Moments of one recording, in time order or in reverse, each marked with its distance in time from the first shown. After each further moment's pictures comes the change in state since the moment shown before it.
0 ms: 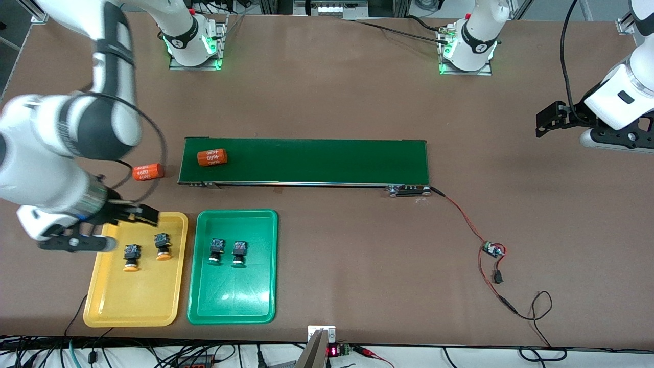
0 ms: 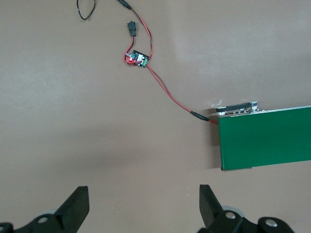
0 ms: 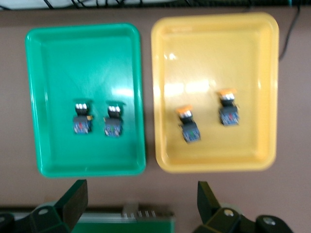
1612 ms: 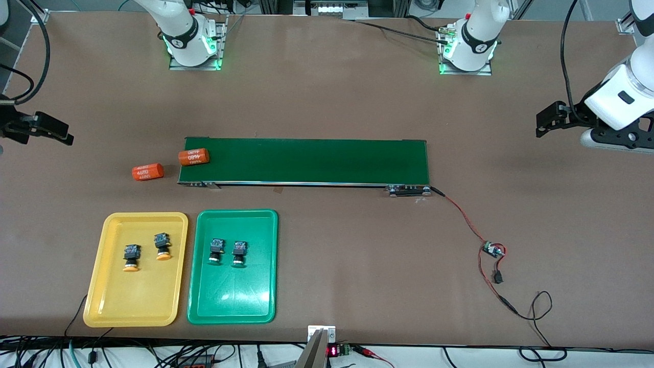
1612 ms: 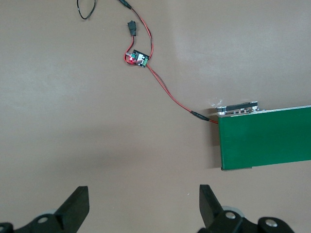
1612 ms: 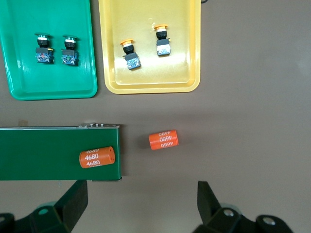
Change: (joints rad) left arm 0.000 0.001 0.001 0.001 0.000 -0.002 0.000; right arm -0.434 -0.478 0.437 -0.306 -0.324 -0.158 -0.032
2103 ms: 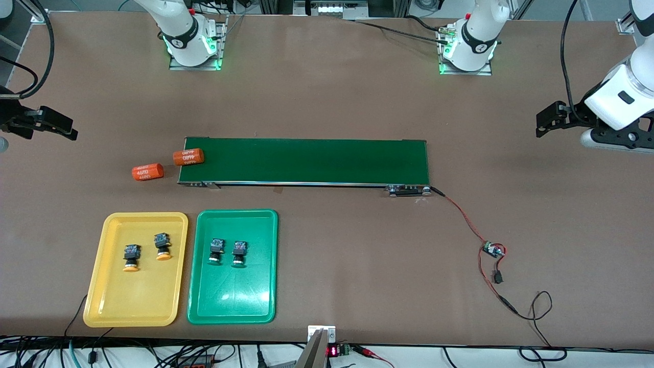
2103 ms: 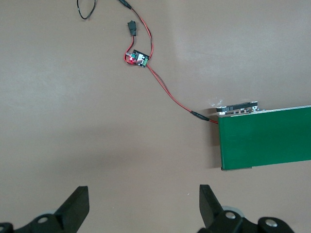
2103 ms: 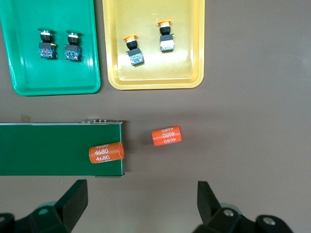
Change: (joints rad) left arm 0.000 0.000 0.000 0.000 0.000 0.000 0.000; right arm 0.012 -0.009 0.000 -0.011 0.000 -0.008 0.006
